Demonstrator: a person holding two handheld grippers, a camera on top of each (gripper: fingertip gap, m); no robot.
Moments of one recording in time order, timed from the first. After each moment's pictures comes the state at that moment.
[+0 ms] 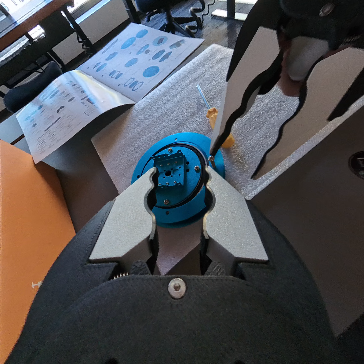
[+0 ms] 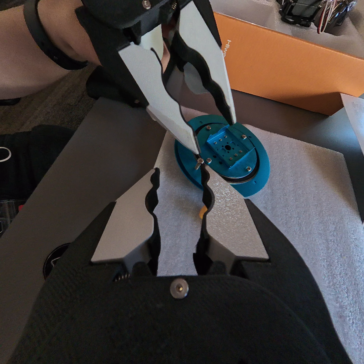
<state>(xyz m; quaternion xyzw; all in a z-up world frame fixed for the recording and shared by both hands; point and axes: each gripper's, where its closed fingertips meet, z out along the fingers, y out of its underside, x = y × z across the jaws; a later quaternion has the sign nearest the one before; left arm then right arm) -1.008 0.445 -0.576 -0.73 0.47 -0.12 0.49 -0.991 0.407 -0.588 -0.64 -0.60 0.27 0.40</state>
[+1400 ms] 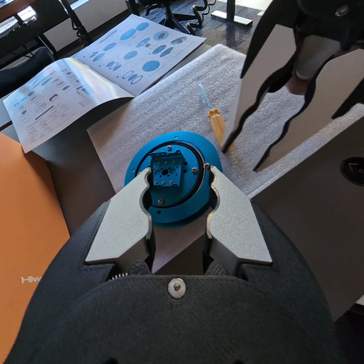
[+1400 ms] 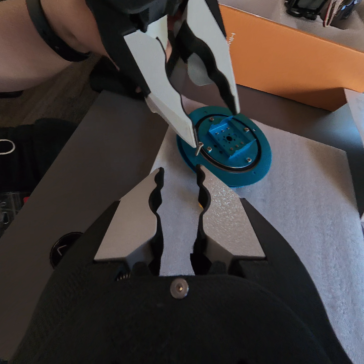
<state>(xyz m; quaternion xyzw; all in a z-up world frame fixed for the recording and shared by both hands) -1.012 0.445 -0.578 -0.74 0.45 -0.14 0.47 -0.983 0.403 -0.588 -0.64 -0.61 0.26 0.39</state>
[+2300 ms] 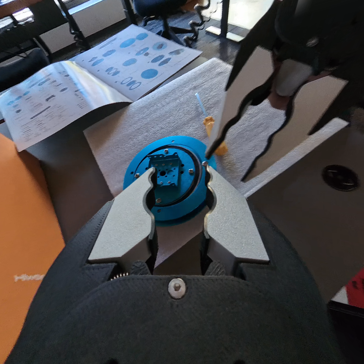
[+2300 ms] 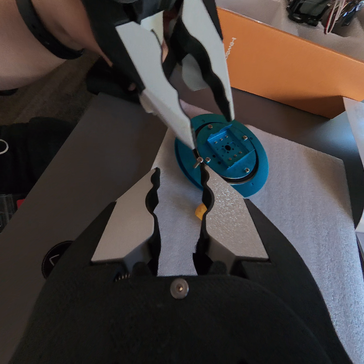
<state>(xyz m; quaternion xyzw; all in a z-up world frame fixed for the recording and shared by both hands) -1.012 0.441 -0.570 -0.74 0.43 -0.17 0.48 -0.993 0.407 -0.587 -0.63 -0.62 0.26 0.39</state>
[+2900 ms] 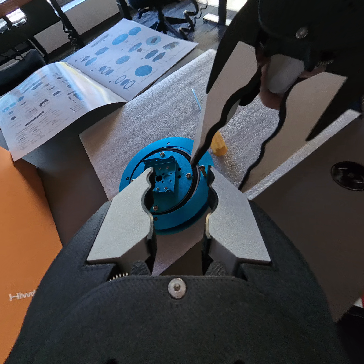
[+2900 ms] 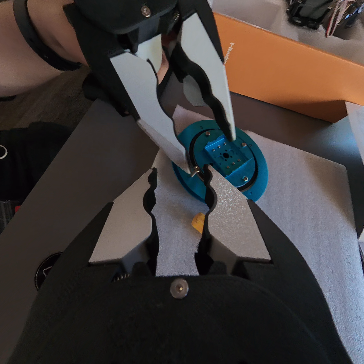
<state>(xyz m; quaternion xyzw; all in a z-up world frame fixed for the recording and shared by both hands) -1.001 0.444 -0.576 -0.74 0.46 -0.16 0.47 -1.003 0.412 -0.586 -0.63 -0.62 0.26 0.38</state>
